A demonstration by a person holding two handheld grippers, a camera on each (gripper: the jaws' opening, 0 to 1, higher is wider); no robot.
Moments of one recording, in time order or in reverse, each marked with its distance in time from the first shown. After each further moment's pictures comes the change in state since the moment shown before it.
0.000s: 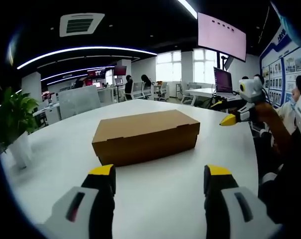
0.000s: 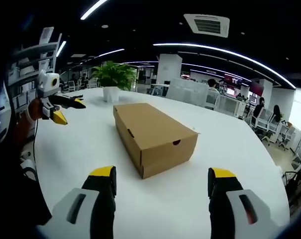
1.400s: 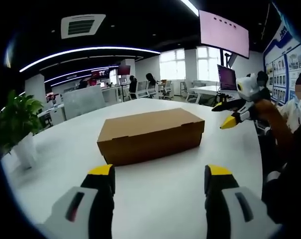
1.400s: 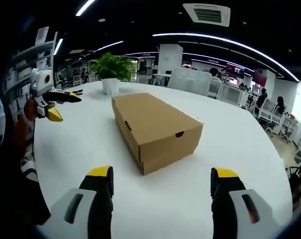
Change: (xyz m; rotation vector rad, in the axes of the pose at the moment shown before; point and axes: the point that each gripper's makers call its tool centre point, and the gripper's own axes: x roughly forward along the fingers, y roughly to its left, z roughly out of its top) left arm -0.003 0.005 -0.002 0.012 0.012 0.050; right arm 0.018 0.005 -0.014 0.026 0.090 0.034
